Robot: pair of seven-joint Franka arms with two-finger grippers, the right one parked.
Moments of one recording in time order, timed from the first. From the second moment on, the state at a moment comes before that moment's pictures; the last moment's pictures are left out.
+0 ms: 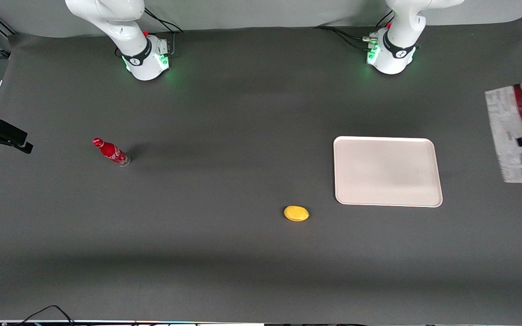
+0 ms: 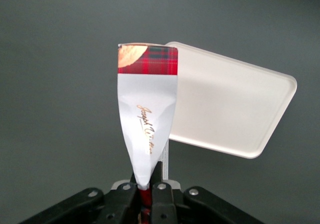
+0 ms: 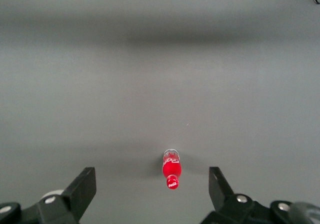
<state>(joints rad) 0.02 0.21 0.17 -1.44 -0.04 1.41 -0.05</state>
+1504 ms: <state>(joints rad) 0.03 0.31 0.08 -2.09 -0.01 2.25 0.14</state>
